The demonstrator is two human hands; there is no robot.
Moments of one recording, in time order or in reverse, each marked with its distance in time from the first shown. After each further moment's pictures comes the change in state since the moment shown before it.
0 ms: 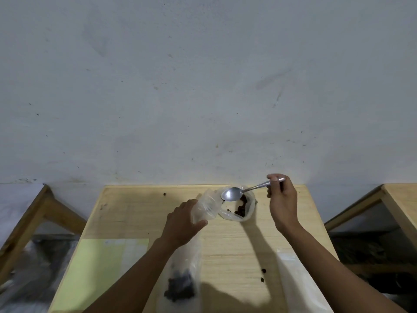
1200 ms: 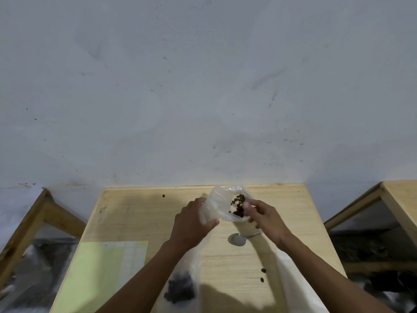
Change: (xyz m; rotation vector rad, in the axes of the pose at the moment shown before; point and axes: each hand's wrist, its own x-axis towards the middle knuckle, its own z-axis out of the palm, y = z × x) left_hand -0.008 0.041 -0.005 -0.085 0.028 -0.003; right_hand -0.027 0.025 -0.011 -0.204 -0.512 0.311
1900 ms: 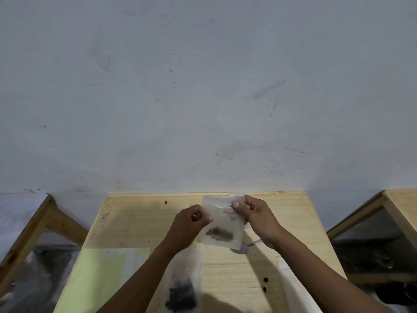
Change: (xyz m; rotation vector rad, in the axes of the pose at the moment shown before) left_hand -0.001 0.000 -0.029 -0.355 -0.053 0.019; right_hand 0.001 -0.046 0.024 0.235 -0.078 -0.134
